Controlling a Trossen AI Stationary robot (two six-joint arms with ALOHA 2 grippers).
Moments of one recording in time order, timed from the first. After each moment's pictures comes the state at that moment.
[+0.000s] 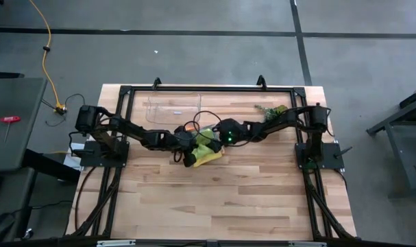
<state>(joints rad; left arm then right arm) 0.15 1.69 0.62 0.25 -0.21 -0.28 -0.14 1.92 0.87 0.36 -0.17 0.80</state>
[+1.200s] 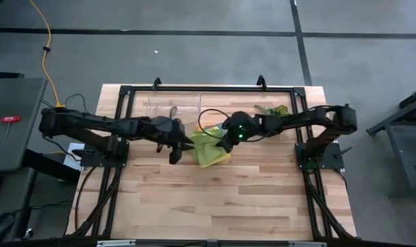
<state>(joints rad) 0.15 1.23 0.72 -0.07 0.08 -0.26 -0.15 1.61 0.87 0.07 -0.27 0.70</state>
